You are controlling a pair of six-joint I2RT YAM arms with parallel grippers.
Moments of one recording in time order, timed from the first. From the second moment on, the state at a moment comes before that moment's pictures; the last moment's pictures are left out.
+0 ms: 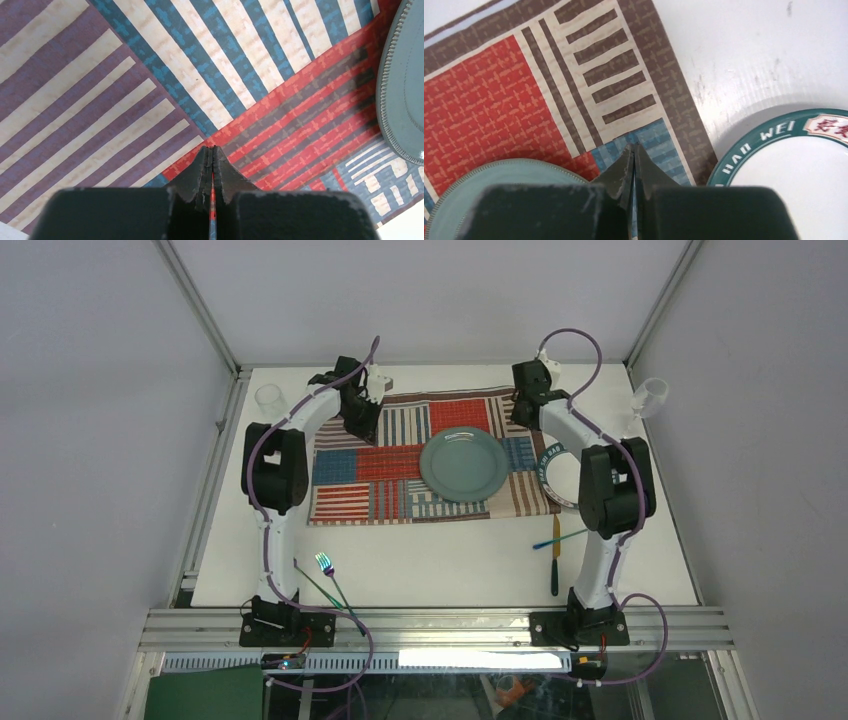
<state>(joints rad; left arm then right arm) -0.25 2.22 1.83 -0.75 0.30 0.20 0.27 1.92 1.47 -0.41 0.40 0.46</state>
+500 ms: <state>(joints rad) -0.25 2.29 1.92 -0.75 0.30 0.18 0.27 2.02 1.46 -0.41 0.21 0.47</state>
